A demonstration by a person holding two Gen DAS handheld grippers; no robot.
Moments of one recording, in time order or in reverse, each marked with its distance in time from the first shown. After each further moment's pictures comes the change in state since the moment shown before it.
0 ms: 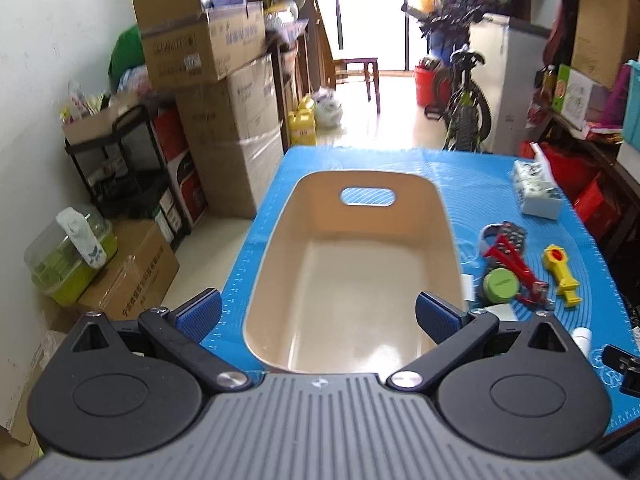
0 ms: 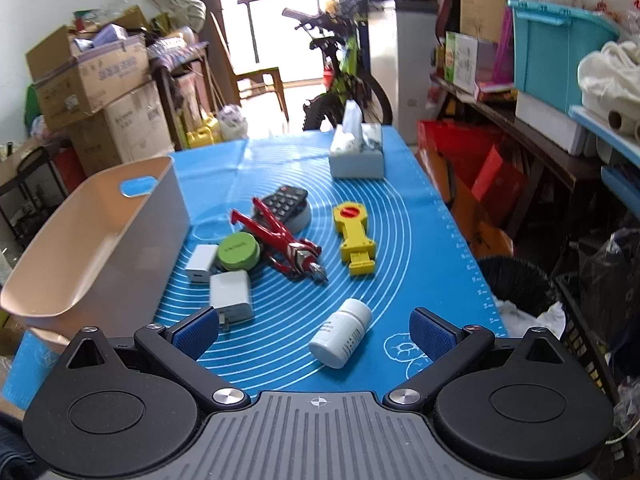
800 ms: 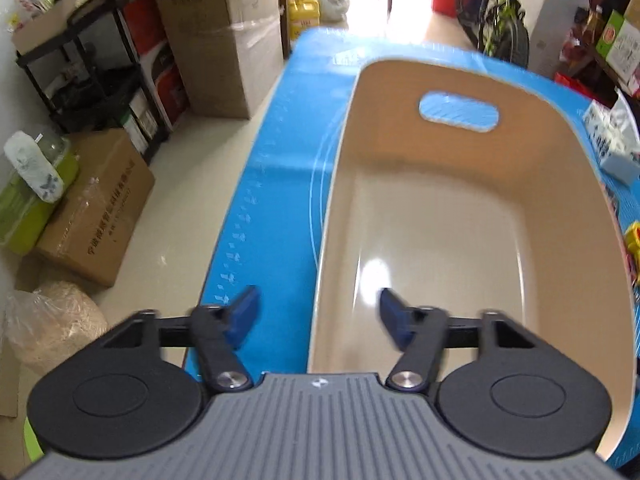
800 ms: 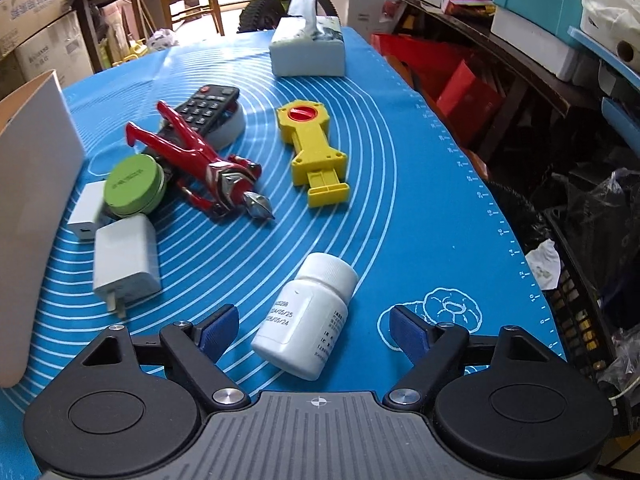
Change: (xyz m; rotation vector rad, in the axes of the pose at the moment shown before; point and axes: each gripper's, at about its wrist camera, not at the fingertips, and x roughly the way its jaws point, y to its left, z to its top) left arm 0.161 0.066 0.003 -0.031 0.341 -0.062; right arm 0.125 -0.002 -0.010 0.050 0.228 -0.187
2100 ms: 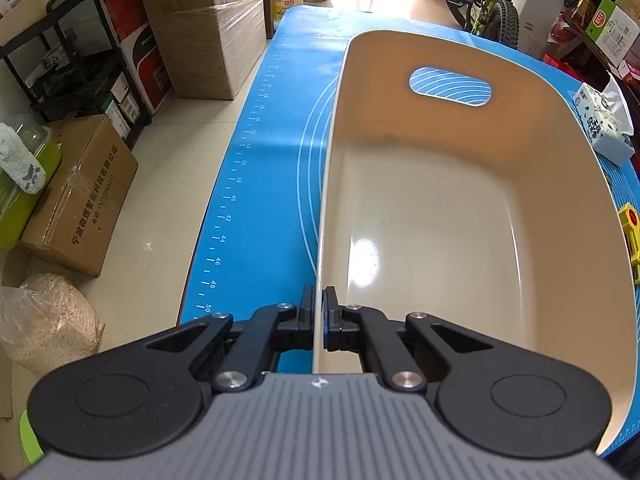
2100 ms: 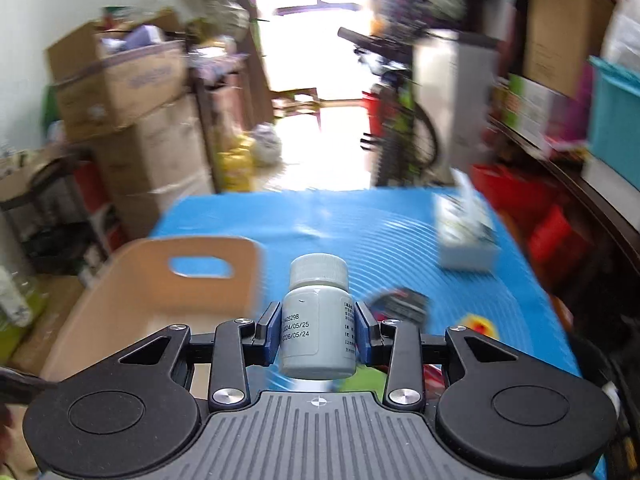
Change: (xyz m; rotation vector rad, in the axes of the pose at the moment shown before) left arm 0.008 0.008 0.006 0.017 0.045 -0.058; right arm -0.115 0.156 0.096 -0.184 -0.317 0.267
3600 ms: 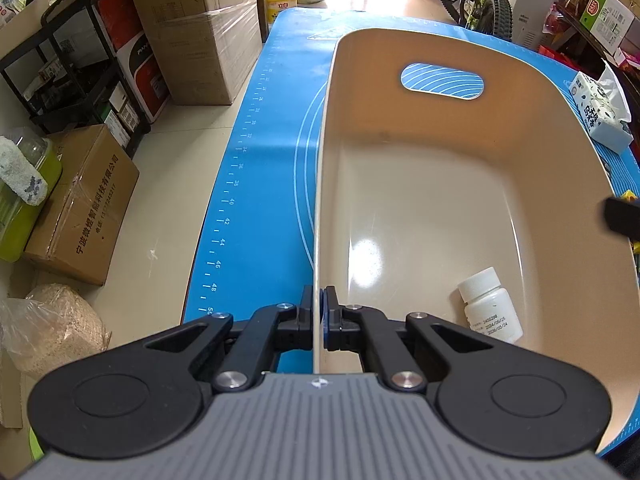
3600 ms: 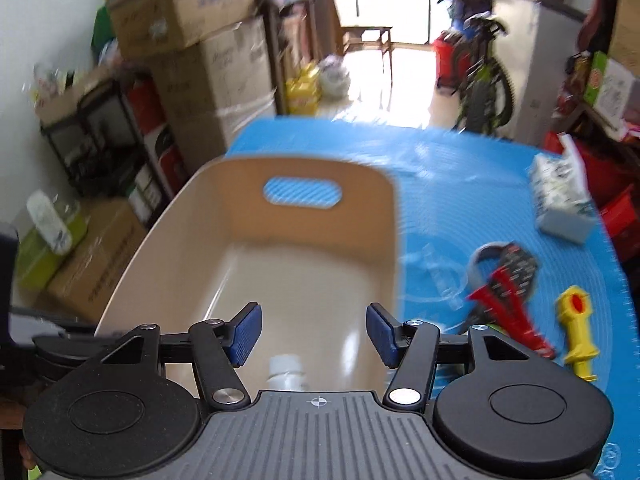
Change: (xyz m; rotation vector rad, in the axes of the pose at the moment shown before) left arm -0.001 -0.006 -0.002 0.033 -0.005 0.013; right arm 0.015 0.043 -0.015 -0.048 0.181 0.088
